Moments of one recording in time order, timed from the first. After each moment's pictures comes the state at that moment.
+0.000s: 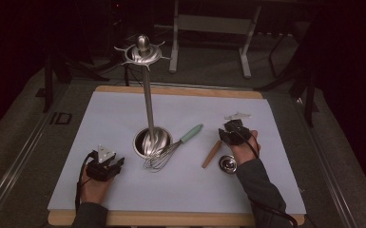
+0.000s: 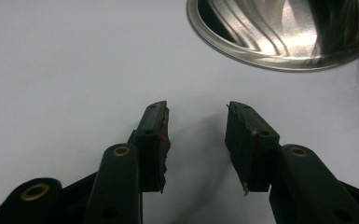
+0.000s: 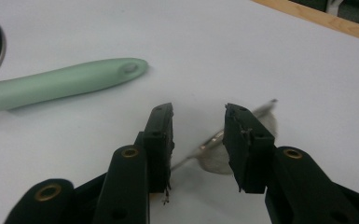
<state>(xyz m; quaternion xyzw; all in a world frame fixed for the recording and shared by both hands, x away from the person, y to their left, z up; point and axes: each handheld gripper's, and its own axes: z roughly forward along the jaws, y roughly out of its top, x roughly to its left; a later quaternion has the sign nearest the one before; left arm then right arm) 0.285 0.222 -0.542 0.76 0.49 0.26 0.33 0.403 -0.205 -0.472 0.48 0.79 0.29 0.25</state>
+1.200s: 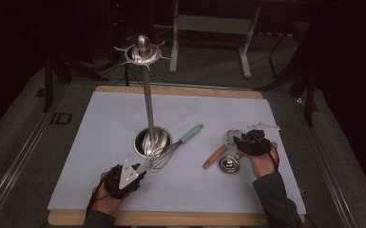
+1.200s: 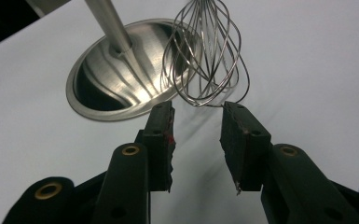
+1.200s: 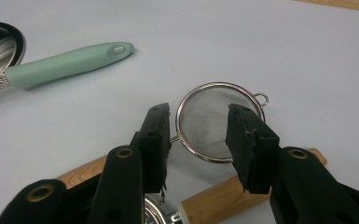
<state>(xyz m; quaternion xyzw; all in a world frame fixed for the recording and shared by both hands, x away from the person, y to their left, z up) 0.239 0.155 -0.524 0.83 0.31 0.29 0.35 0.367 -0.266 -0.470 0.51 0.76 0.35 0.22</state>
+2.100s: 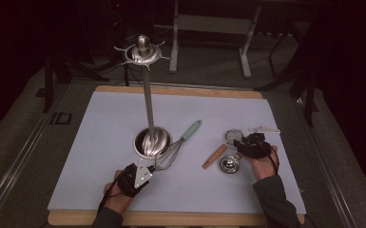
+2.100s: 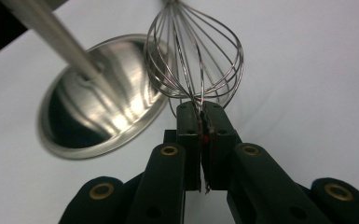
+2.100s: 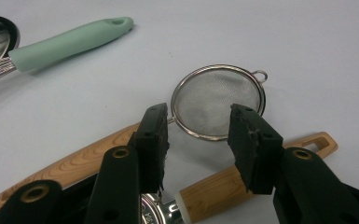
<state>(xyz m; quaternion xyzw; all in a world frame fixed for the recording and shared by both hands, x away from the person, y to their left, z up) 0.248 0.121 -0.525 0.85 0.28 0.28 0.35 0.365 -0.272 -0.485 0.52 0.75 0.35 0.21</state>
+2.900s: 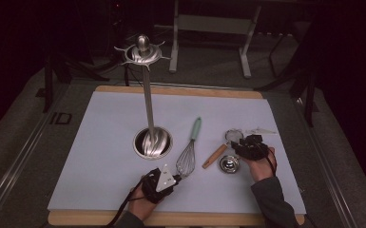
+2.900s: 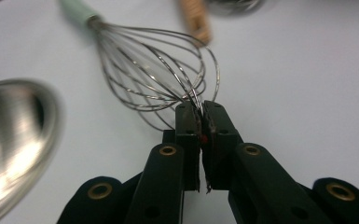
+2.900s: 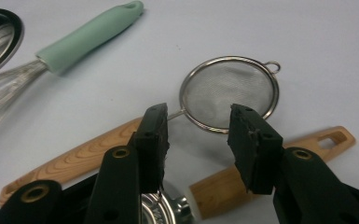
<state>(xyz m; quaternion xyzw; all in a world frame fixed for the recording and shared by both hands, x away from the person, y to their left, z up) 0.240 0.057 -0.526 0.86 0.25 0.19 0.41 0.363 -0.266 -0.490 0.52 0.76 0.35 0.20</state>
